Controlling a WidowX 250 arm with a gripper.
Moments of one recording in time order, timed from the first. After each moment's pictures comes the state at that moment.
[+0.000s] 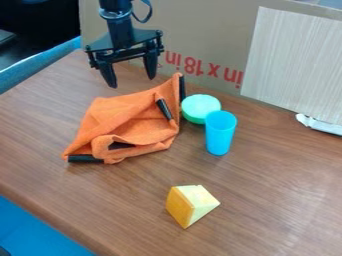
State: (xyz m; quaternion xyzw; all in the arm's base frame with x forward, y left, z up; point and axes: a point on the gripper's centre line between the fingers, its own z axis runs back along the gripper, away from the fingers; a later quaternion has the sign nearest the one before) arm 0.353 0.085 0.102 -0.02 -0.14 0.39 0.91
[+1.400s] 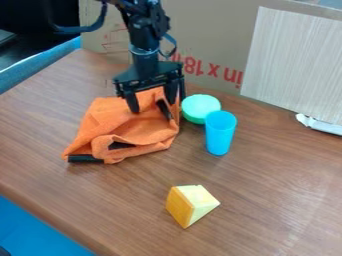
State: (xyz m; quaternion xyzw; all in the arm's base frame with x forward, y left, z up) arm 0.368 0.060 0.052 -0.01 -0.13 0.42 0.90
